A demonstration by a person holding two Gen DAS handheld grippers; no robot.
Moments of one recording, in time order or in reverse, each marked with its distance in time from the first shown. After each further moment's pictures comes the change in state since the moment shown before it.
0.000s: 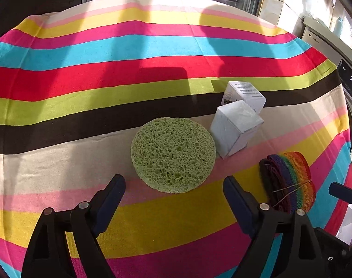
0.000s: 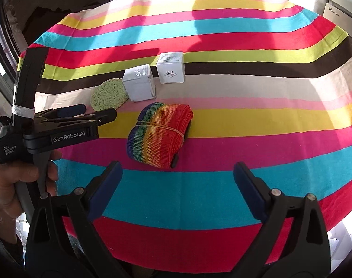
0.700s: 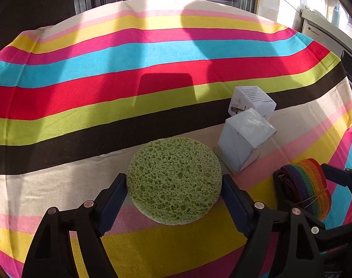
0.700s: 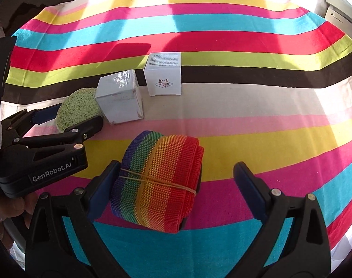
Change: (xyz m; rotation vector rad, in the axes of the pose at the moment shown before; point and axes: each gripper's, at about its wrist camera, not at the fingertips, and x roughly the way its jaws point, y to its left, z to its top) left arm 0.007 -0.004 0.005 0.051 -0.040 0.053; right arm 0.057 0.017 0.034 0.013 0.008 -0.128
